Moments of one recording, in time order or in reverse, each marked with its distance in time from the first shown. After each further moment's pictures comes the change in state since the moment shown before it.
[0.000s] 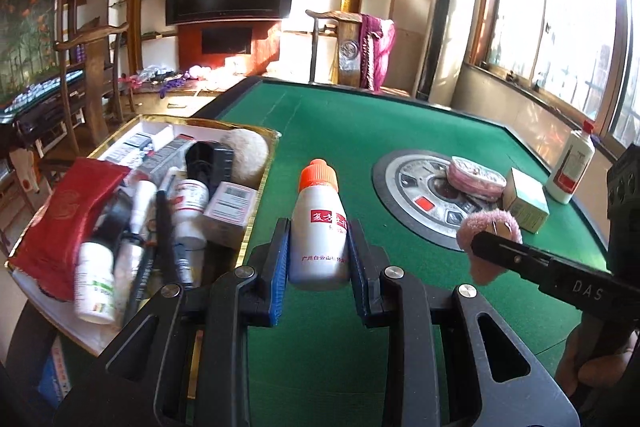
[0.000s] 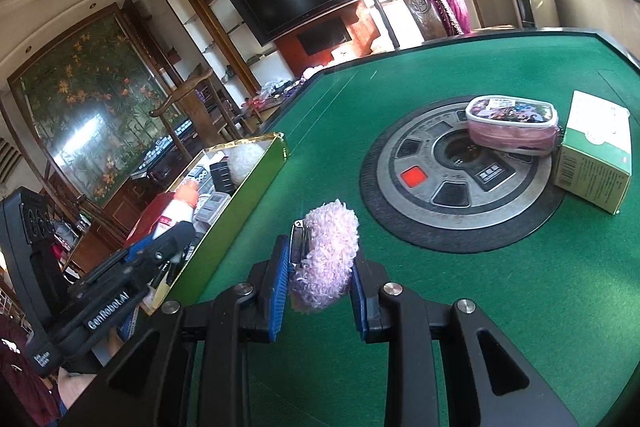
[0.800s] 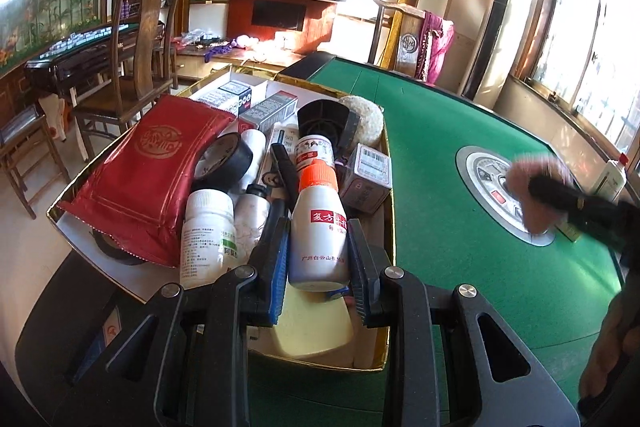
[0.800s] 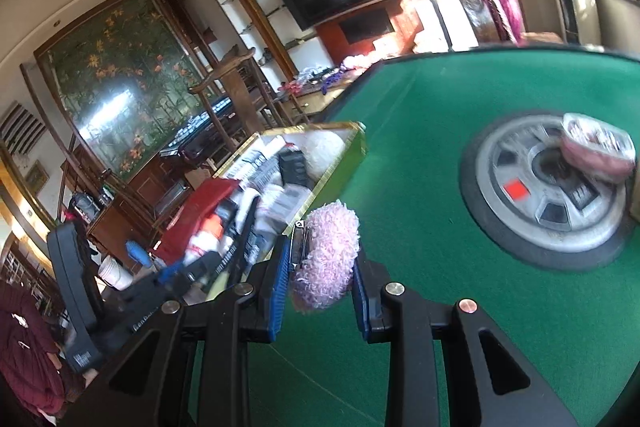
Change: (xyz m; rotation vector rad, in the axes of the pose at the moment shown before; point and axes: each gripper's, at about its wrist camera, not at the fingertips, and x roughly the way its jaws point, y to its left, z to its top) left arm -0.005 0.092 -0.029 -0.147 0.071 0.089; right arm 0.036 0.082 0.012 -0.102 0.039 0.105
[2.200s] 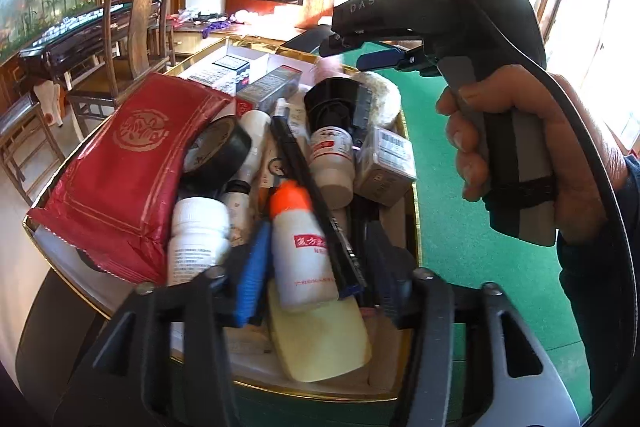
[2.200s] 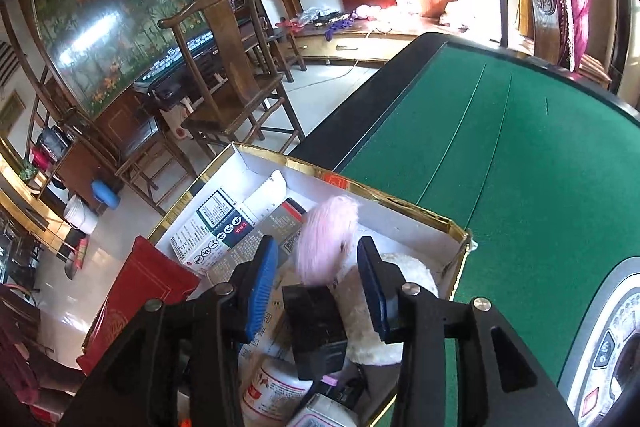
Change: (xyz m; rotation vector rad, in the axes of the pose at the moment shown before) left arm 0.025 0.007 0.011 0.000 0.100 -0.009; right arm 0.220 0.047 0.118 -0.146 0.254 -0.095
